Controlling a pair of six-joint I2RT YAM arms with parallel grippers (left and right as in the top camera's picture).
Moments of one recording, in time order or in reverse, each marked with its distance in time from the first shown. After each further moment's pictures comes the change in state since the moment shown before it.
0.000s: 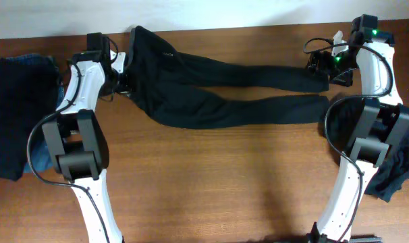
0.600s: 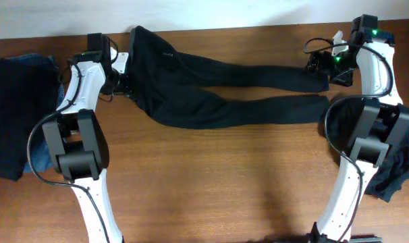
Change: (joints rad) left arm 0.000 0.000 -0.007 0.000 0.016 0.088; right arm 0.000 0.000 0.000 0.000 0.000 0.000
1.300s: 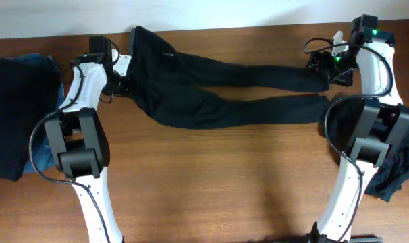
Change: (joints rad) left arm 0.000 0.031 0.000 0.020 -0.026 0.081; right arm 0.000 0.000 0.000 0.000 0.000 0.000
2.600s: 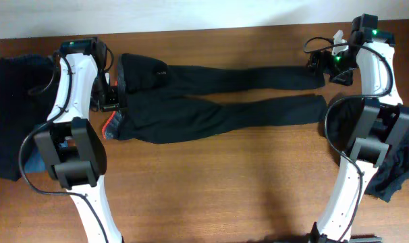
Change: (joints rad) left arm 0.001 -0.117 0.095 -0.639 -0.307 -0.367; right arm 0.000 0.000 0.000 0.014 0.000 0.000
